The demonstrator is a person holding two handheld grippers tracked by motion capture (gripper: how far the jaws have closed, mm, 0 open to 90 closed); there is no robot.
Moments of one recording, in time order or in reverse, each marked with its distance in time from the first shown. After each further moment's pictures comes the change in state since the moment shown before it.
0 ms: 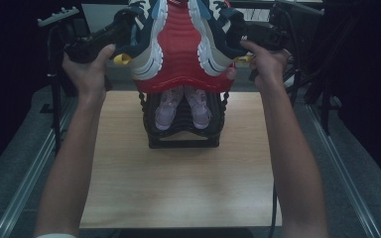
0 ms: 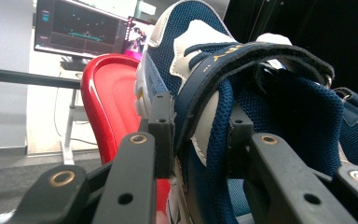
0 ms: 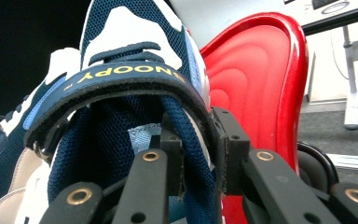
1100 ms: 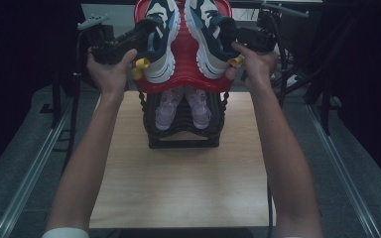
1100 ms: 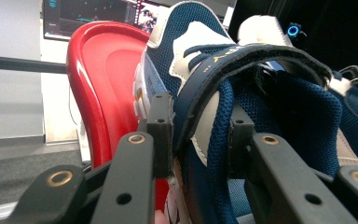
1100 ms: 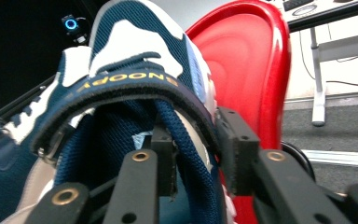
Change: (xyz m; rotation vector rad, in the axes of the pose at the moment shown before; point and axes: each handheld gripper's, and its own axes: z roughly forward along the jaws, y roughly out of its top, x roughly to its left) left arm -0.006 -0.023 0.041 0.064 0.053 0.040; right arm -0.002 -0.009 0.025 0.000 -0.099 -0.032
